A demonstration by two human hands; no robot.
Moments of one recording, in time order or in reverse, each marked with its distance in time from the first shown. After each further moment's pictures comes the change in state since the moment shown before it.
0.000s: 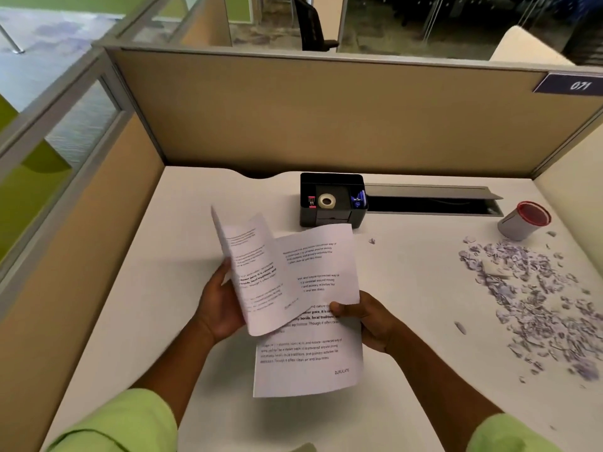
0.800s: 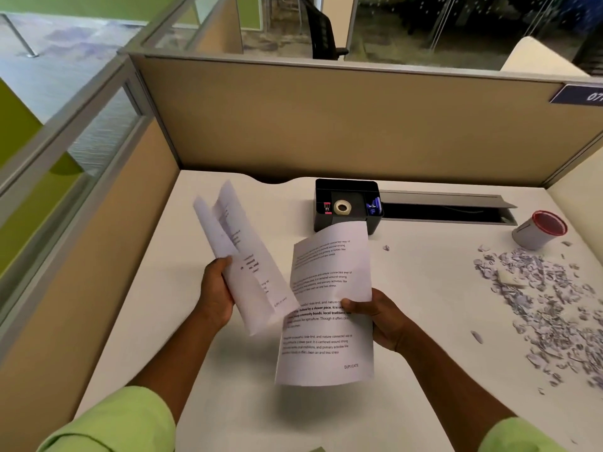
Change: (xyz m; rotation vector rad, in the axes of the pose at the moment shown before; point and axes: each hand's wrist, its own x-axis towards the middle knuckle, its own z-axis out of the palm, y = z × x) left_hand 0.009 0.044 -0.024 0.188 0.291 0.409; right_hand 0.018 -0.008 0.017 -0.013 0.089 -0.025
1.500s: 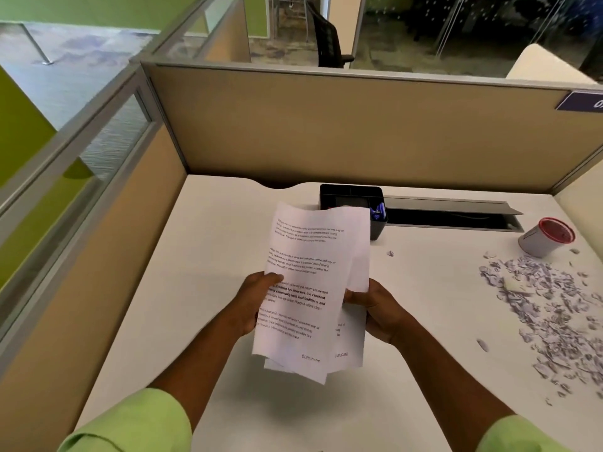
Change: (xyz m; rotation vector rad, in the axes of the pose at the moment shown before) left_hand -0.029 -0.008 0.045 0.460 -0.121 -0.205; right_hand 0.006 -0.024 0.021 -0.042 -0.024 -0.109
